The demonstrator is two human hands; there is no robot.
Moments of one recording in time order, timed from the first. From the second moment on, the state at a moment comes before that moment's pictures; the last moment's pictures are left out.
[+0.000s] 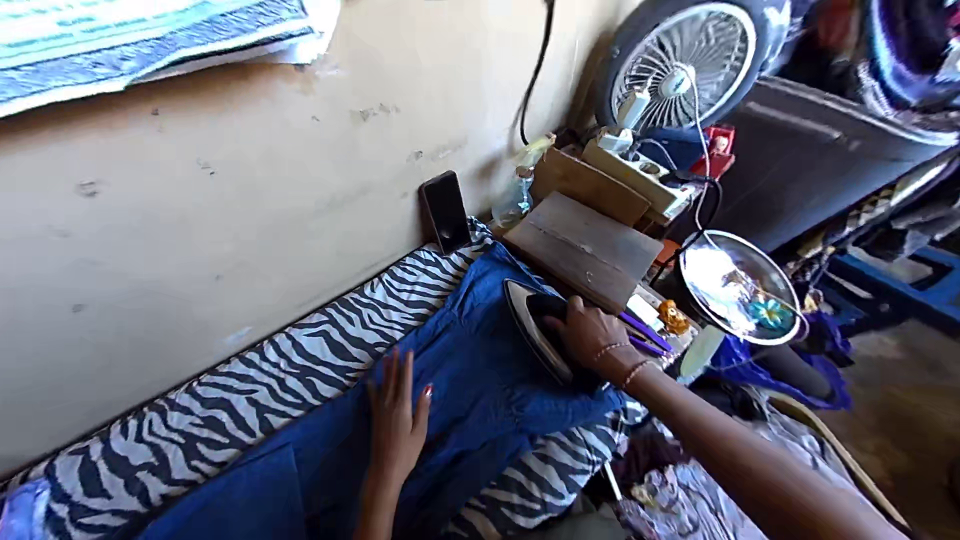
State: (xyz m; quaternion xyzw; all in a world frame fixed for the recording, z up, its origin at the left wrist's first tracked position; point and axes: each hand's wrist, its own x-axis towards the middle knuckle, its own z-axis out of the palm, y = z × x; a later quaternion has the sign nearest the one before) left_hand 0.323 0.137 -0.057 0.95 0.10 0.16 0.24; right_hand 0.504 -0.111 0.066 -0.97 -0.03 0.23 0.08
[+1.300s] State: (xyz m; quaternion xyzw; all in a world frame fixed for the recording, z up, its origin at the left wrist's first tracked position) left_hand 0.224 0.192 -0.096 0.94 0.25 0.18 0.12; right_hand 0.539 -0.192 0.092 -0.98 -0.07 0.19 0.04
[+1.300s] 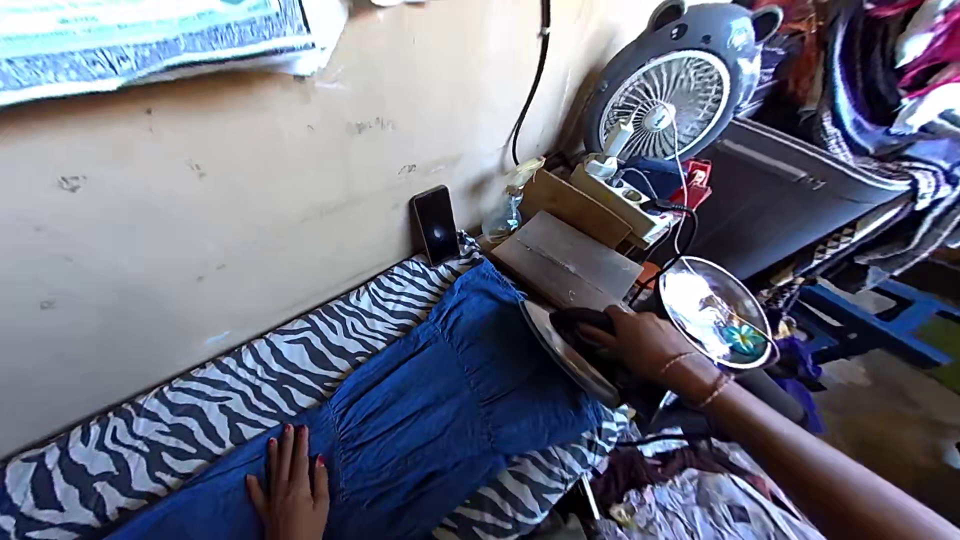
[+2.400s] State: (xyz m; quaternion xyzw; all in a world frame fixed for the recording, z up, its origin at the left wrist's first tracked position) left_hand 0.265 0.117 -0.038 0.96 0.14 0.10 0.20; right_hand 0.519 -0.196 -0.001 -0.89 -0.34 -0.17 0.25
